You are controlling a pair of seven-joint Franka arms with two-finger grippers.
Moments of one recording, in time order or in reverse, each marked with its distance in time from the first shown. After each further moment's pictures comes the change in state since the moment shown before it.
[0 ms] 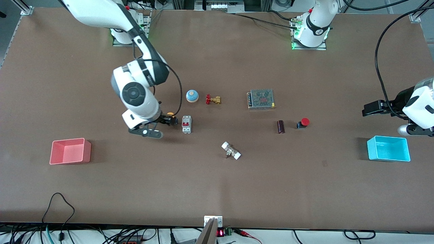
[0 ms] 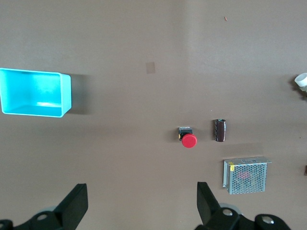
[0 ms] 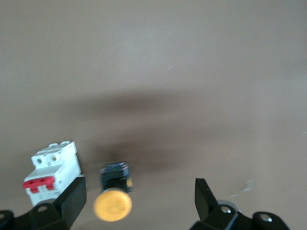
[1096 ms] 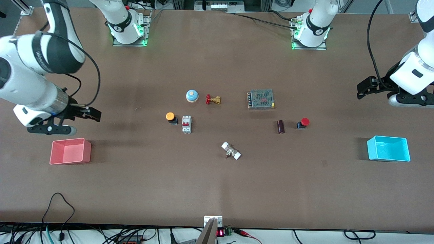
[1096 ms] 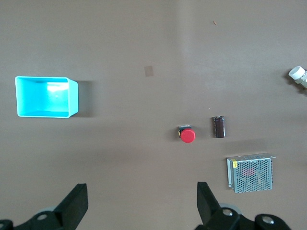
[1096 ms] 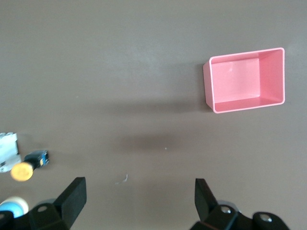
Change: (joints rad) left arm -0.249 -0.275 0.221 -0.306 0.001 0.156 0.016; right arm -0.315 -0.261 -0.006 0.034 0.045 -0.242 -0.474
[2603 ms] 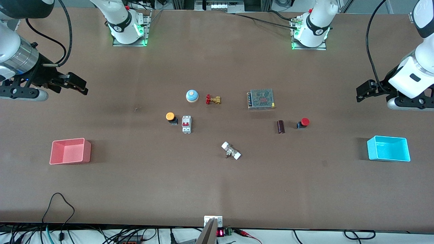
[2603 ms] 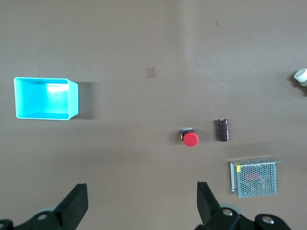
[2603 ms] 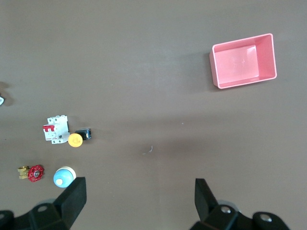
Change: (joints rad) left arm -0.002 0.008 0.012 -0.028 0.000 0.040 0.003; right arm -0.077 -0.181 0.093 0.039 0.087 -0.171 0.051
